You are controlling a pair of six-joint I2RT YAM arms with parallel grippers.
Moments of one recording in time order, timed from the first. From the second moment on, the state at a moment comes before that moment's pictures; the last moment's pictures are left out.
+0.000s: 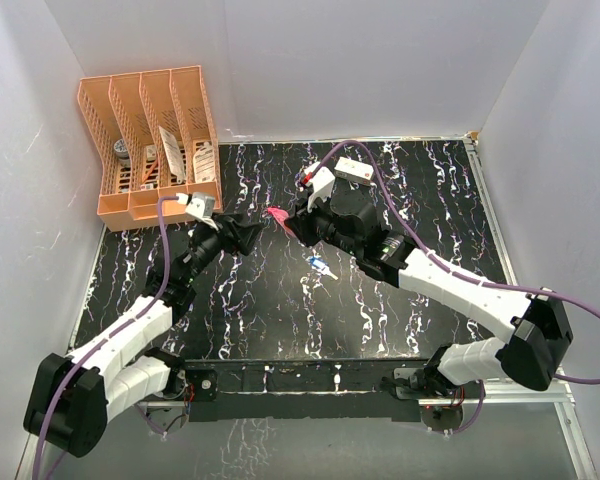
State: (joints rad) left arm -0.40 0.98 0.44 0.57 0.25 -0.33; right arm 0.84 1.32 1.08 -0.01 0.03 0.13
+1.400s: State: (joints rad) left arm -0.42 1.04 0.45 0.67 0.29 -0.32; right arm 0.84 1.32 1.05 -0.02 -0.03 0.17
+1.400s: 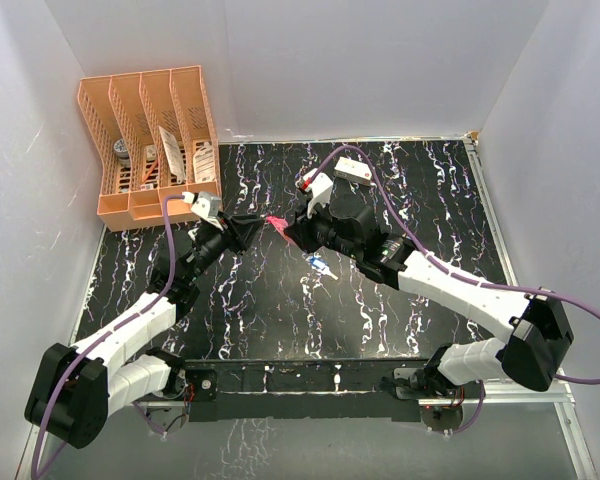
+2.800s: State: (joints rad) left arm -0.44 1.11 0.51 0.60 0.46 -0.20; right arm 0.84 1.30 1.05 -0.05 -0.06 0.17
